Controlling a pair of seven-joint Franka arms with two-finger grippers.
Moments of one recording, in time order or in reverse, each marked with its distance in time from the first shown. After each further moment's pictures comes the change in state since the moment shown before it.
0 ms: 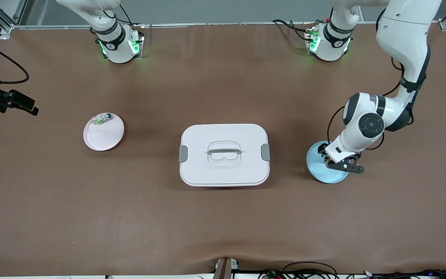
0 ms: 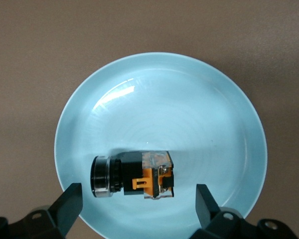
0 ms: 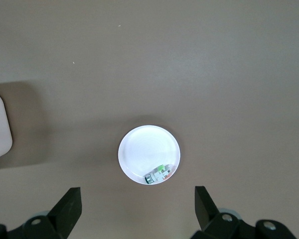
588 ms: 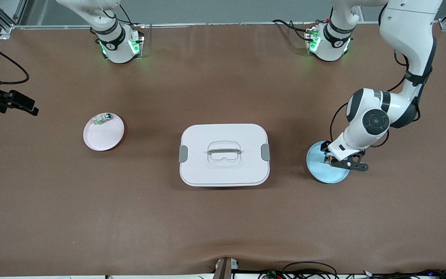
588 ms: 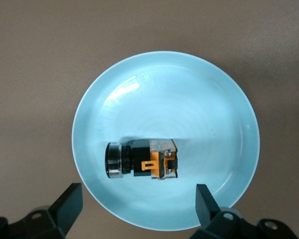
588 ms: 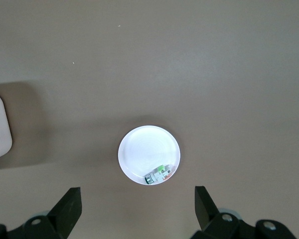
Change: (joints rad) left arm -0.001 -0.050 0.000 -0.003 0.000 -0.066 0.000; right arm 0.000 0.002 0.000 0.000 0.000 0.003 0.000
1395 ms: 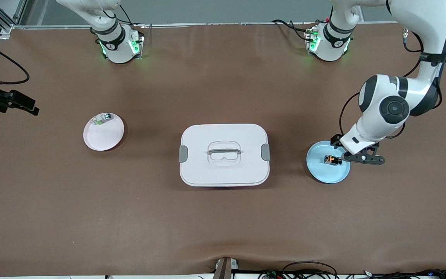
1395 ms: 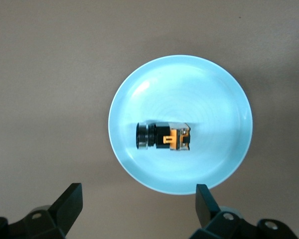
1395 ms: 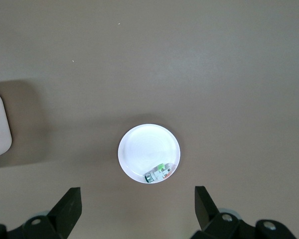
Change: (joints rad) left arm 0.001 -0.122 0.012 -0.003 -0.002 -0.109 0.000; right arm 0.000 0.002 0.000 0.000 0.000 -0.007 0.000
